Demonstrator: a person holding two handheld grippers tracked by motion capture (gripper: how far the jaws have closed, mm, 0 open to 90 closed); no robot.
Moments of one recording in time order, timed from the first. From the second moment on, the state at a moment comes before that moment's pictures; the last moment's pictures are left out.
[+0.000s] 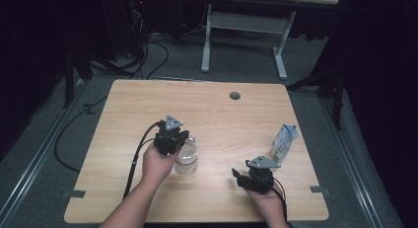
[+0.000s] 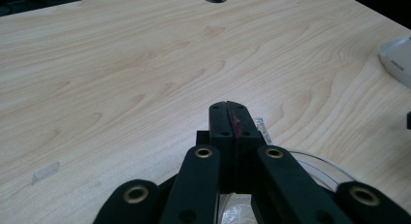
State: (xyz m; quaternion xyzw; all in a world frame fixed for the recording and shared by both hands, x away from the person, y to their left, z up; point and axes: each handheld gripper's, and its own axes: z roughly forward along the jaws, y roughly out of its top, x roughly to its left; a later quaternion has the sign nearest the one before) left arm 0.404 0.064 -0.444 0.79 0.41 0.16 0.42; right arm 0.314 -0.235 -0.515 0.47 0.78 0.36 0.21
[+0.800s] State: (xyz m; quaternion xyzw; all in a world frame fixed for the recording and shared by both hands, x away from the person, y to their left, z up) left arm 0.355 0.122 -0.472 0.76 0.42 0.19 0.47; right arm 0.310 -0.229 -0.516 0.46 0.77 0.38 0.22
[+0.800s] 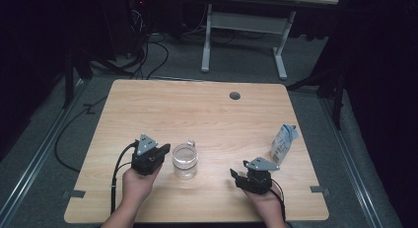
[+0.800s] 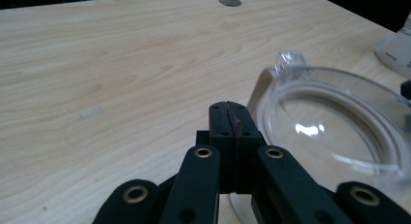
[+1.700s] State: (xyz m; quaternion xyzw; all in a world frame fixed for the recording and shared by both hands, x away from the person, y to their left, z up) left arm 0.326 0.125 -0.497 0.76 0.38 0.18 0.49; right arm 0.305 -0.223 -0.519 0.46 0.76 0.39 0.23
